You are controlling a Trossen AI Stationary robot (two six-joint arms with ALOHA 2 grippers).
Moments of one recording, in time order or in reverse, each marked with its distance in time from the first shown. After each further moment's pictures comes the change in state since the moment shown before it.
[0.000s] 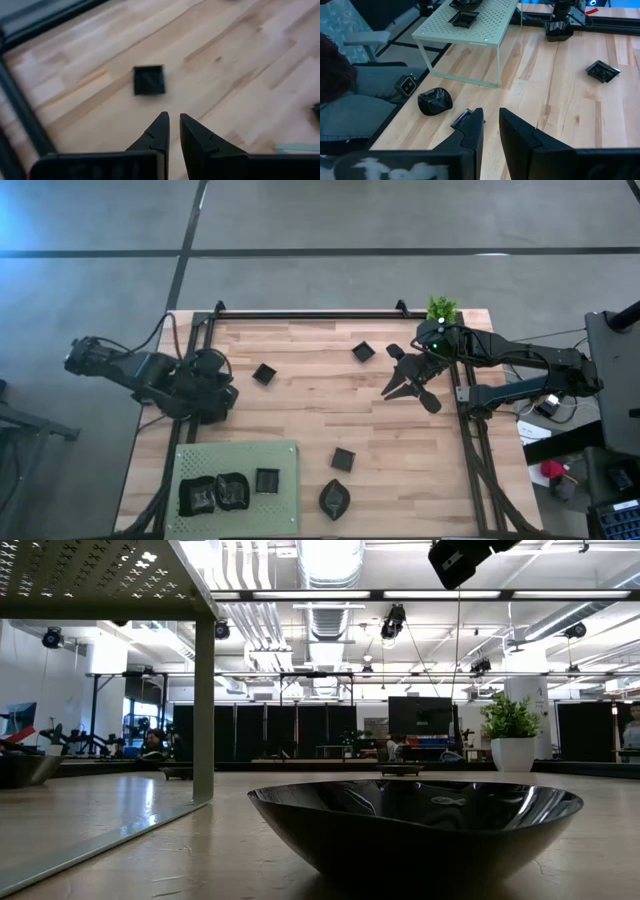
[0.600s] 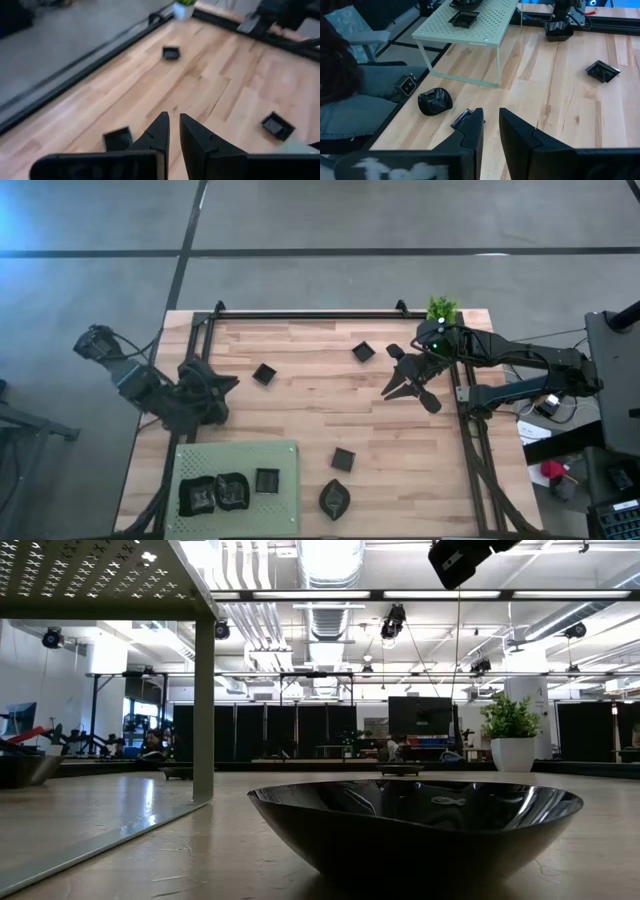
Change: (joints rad) left arm -0.321 -0.022 0.014 0.145 -0.357 0.130; right arm 0.000 0.000 0.000 0.000 0.000 0.000
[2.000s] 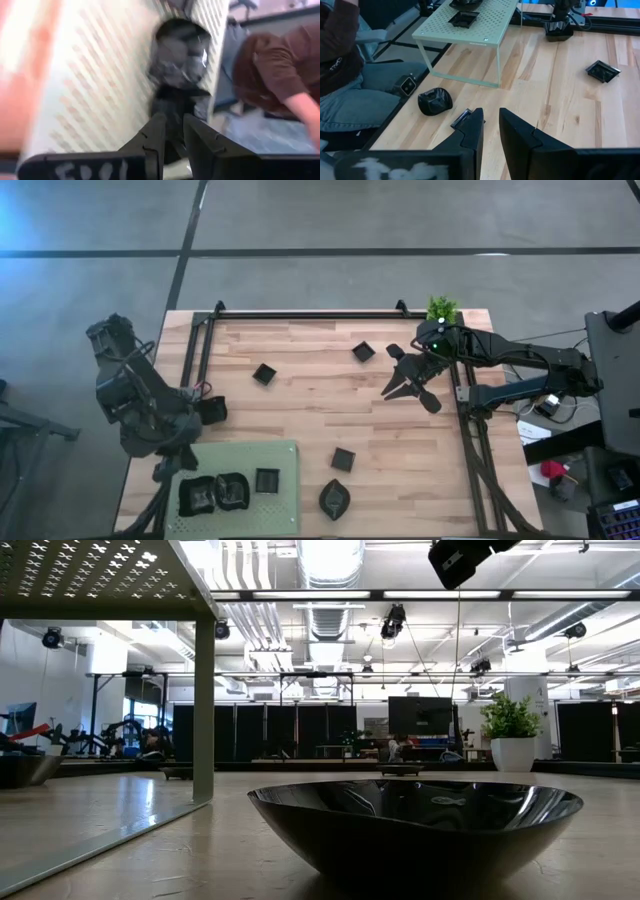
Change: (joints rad) left arm -0.350 0.000 0.050 0.123 0.858 -0.319; right arm 0.000 0.000 0.000 0.000 0.000 0.000
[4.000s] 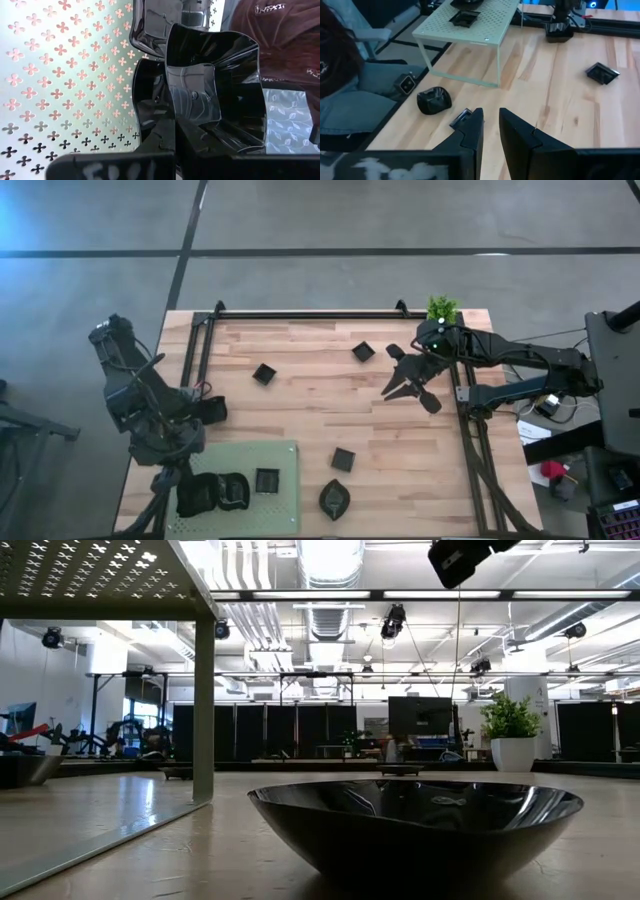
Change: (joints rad) left arm 0.000 0.021 -0.094 0.122 0.165 0.034; right arm 0.000 0.000 0.000 0.000 0.001 -0.015
